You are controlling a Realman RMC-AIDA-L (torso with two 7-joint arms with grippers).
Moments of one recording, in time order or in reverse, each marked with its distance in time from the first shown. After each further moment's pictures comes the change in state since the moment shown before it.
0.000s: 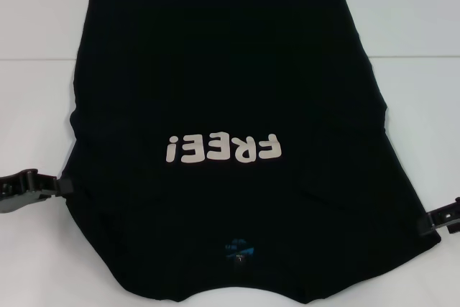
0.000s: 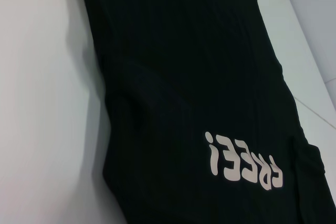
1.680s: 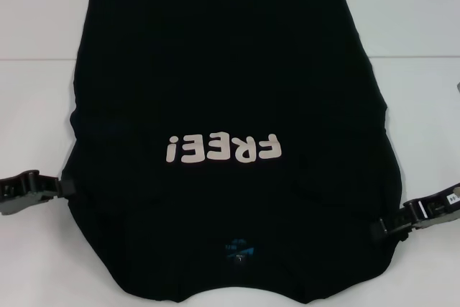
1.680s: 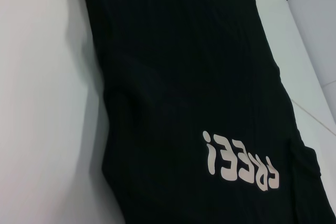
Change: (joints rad) left arm 0.004 -0.004 -0.007 -0.011 -0.007 0.000 0.001; right arm 0.061 0.080 -0.042 0.031 0.001 0.037 -0.013
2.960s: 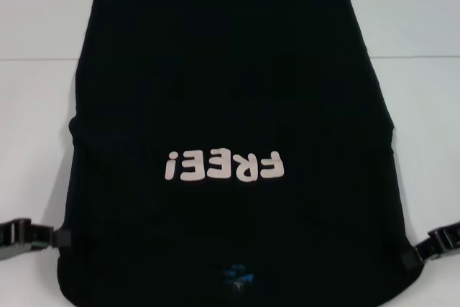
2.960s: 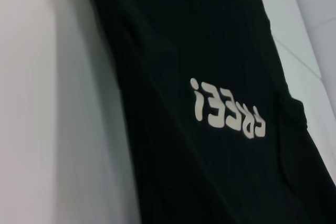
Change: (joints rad) left arm 0.049 0.010 0.017 0.035 0.060 0.176 0.023; right arm -0.050 -0.030 0.020 -0.004 0.018 -0.130 -0.051
